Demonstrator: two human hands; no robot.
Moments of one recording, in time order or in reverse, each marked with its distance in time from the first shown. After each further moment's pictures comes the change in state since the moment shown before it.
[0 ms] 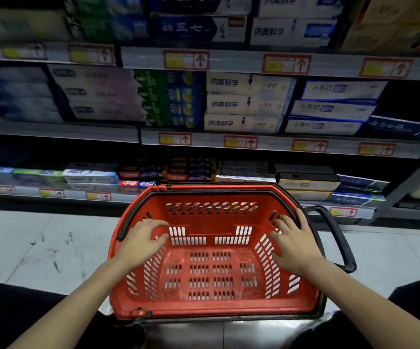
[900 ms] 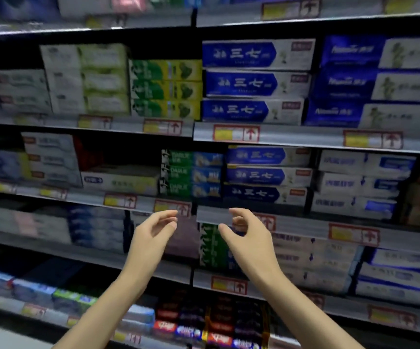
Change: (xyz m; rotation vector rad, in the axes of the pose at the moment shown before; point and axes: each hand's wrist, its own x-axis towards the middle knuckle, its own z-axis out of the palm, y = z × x) left_hand 0.083 0.078 -0.307 -0.841 0.622 0.168; right_hand 0.173 -0.130 -0.381 1.339 0.605 -0.003
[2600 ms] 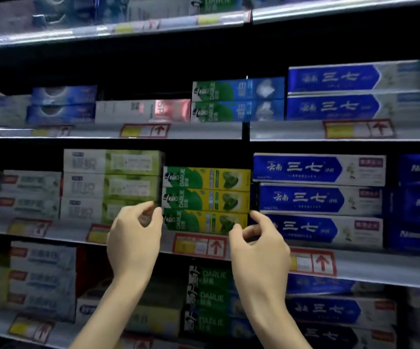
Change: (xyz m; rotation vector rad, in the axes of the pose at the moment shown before) left_hand 0.239 0.123 -0.083 0.281 0.595 0.399; right_hand 0.157 -0.184 0.077 0.134 0.447 -0.211
